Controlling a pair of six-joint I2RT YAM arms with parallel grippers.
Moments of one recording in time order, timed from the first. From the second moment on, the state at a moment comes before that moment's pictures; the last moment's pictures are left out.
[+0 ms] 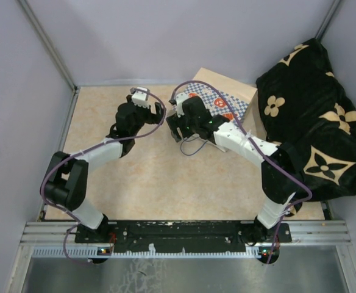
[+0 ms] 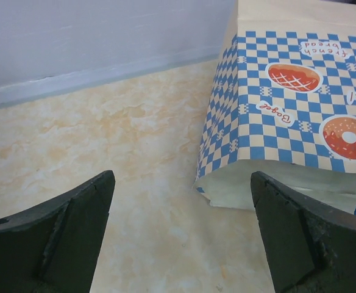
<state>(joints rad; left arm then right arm) -0.42 1.64 0.94 0.59 -0.01 -0.08 0.69 1.72 1.38 -0.33 -0.02 0.04</state>
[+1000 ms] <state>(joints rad) -0.41 1.85 0.94 0.66 -0.04 -0.15 0.70 1.76 1.31 -0.23 -0.07 0.16</state>
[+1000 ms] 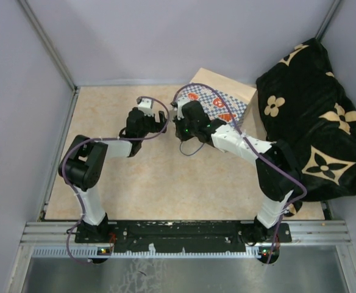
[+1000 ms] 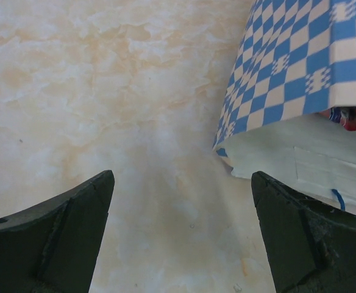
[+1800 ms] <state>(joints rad) -0.53 1.99 0.93 0.88 -0.15 -0.23 0.62 1.65 1.46 -0.23 -0.05 0.16</state>
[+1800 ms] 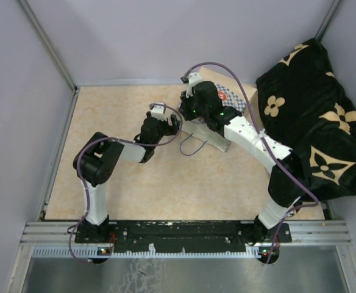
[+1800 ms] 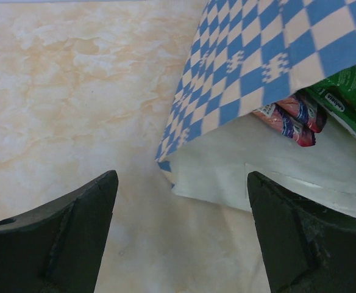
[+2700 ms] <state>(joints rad) -0.54 2.04 1.03 0.64 -0.29 -0.26 0.60 1.62 1.45 -0.22 -0.03 0.18</state>
